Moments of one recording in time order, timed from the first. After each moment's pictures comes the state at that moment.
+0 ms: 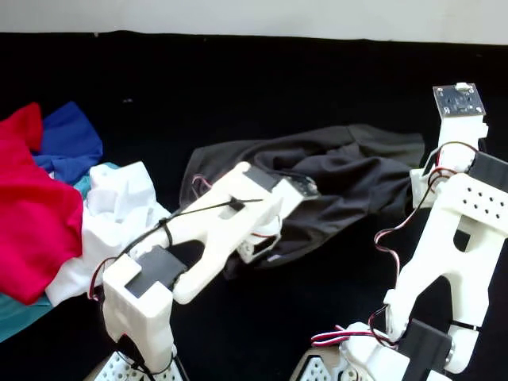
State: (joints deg) left arm 30.6 16.7 11.9 76.3 -18.1; right arm 20.4 -15.6 10.5 76.7 29.6
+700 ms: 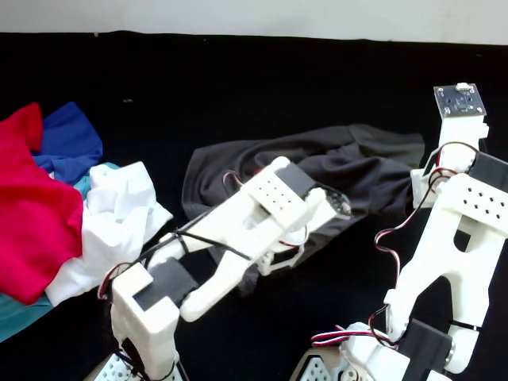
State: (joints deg) left arm 39.2 15.5 -0.7 95.7 -18.1; right arm 20.4 -15.6 10.5 76.7 29.6
